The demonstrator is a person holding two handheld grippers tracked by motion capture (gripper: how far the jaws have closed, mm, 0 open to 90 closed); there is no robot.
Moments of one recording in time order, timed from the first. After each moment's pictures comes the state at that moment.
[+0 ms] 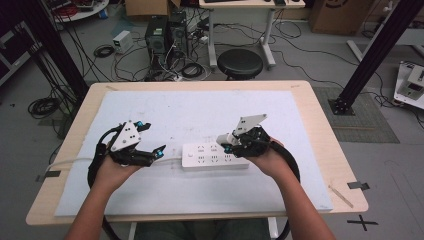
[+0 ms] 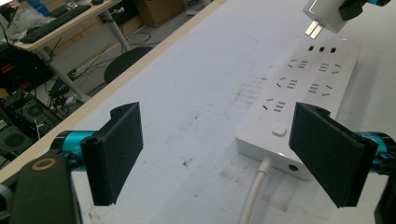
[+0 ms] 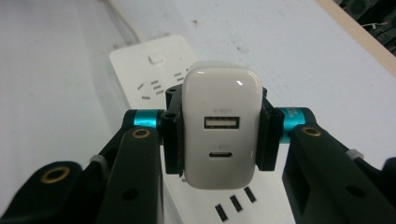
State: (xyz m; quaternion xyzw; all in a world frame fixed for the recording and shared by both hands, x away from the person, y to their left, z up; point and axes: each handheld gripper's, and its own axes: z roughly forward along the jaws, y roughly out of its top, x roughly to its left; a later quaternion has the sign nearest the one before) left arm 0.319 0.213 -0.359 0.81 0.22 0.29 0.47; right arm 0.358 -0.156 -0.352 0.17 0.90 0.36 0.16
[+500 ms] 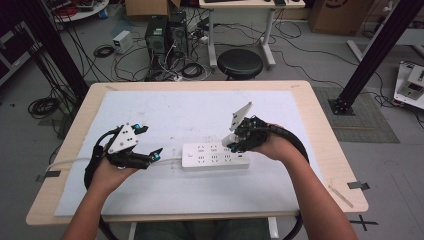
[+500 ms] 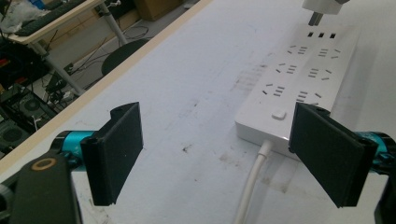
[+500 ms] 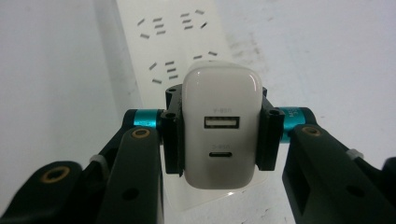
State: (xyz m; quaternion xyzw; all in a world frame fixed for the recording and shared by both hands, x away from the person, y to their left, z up) left arm 0.317 0.221 -0.366 0.81 0.22 0.28 0.46; right arm 0.389 -0.150 -0.340 0.08 0.96 0.23 0.10
